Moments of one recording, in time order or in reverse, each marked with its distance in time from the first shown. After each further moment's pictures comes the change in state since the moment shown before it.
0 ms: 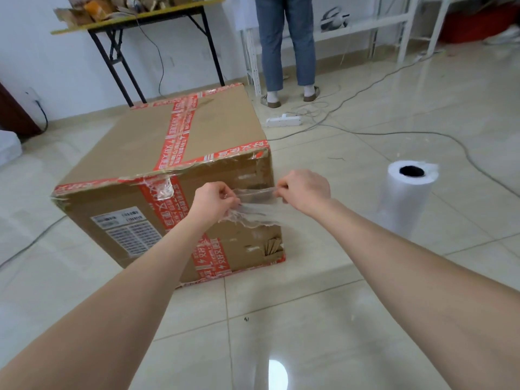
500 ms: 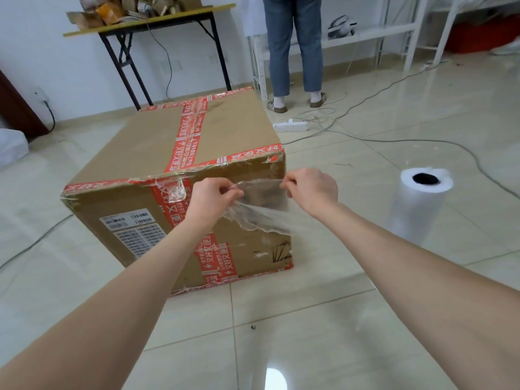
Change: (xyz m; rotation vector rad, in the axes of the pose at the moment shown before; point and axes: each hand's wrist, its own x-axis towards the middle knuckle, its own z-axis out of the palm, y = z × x) left_hand 0.001 -0.008 -0.019 -0.012 0.153 0.137; right_hand 0.013 -0.011 0.009 0.095 0.158 0.045
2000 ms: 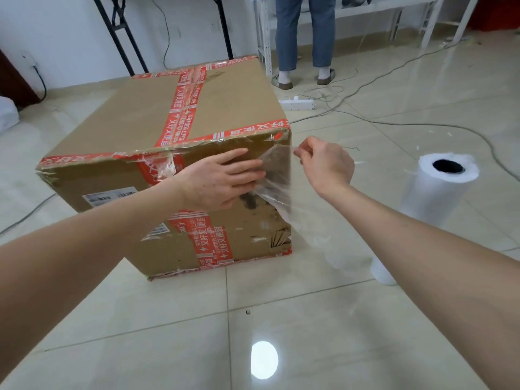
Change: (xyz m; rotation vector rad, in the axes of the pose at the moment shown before) left_hand 0.030 -0.017 -0.011 1.251 -0.282 1.236; right_hand 0.026 0.021 0.018 0.065 0.238 0.112
